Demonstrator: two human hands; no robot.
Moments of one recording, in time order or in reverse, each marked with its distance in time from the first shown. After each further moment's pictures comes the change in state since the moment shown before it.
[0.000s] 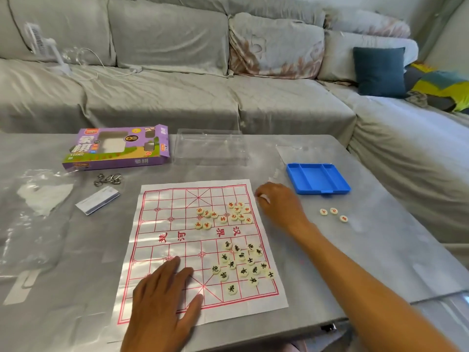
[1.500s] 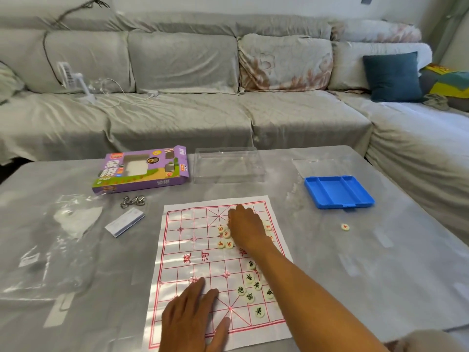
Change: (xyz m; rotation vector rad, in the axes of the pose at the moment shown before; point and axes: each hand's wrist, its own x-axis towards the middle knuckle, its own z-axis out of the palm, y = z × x) left_hand 0.008 -0.002 -0.008 -0.063 -0.038 0.049; right_hand 0.036 -0.100 0.072 -0.067 -0.171 -0.017
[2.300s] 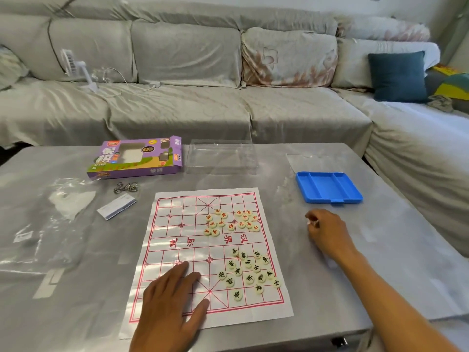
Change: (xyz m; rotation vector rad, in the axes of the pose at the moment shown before) left_hand -0.009 0.010 -0.003 0.001 -0.093 -0.107; right_hand -0.091 0.190 -0.054 0.154 0.125 0.285
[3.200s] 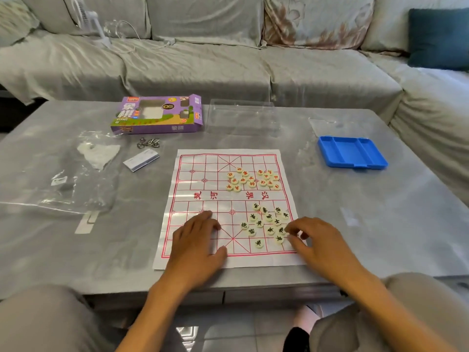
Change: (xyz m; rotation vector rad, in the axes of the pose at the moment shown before) left_hand -0.001 -0.005 -0.007 -0.187 0.011 0.016; right_hand -0.133 -0.074 0.011 0.007 -0.270 -0.275
